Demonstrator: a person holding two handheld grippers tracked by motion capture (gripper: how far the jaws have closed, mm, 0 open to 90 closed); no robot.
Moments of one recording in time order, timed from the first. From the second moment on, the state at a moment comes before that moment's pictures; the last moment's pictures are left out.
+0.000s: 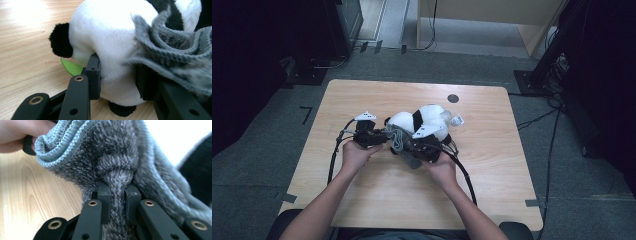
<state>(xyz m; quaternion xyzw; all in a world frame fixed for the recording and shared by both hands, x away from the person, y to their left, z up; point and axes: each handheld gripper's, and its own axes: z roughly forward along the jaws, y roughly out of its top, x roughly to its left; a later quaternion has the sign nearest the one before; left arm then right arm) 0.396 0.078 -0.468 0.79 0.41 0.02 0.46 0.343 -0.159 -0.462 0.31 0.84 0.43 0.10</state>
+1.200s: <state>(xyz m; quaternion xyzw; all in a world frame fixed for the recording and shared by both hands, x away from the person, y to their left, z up) 0.405 0.082 -0.469 0.78 0.41 0.01 0.47 0.326 -0.271 -0.410 0.42 0.76 0.47 0.16</state>
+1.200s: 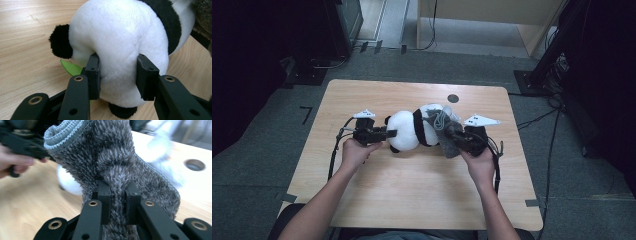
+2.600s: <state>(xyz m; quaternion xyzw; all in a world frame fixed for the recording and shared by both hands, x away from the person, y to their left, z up) 0.399 0.080 -0.469 0.79 0.41 0.02 0.46 0.356 -0.207 -0.479 0.37 0.86 0.36 0.04</state>
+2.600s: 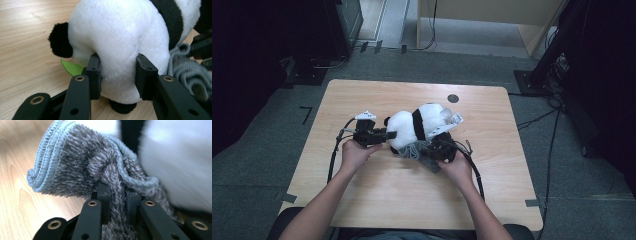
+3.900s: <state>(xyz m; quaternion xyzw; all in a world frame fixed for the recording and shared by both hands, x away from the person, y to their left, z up) 0.401 0.083 -0.470 0.79 0.41 0.02 0.46 0.352 -0.321 -0.432 0.48 0.74 0.46 0.13</state>
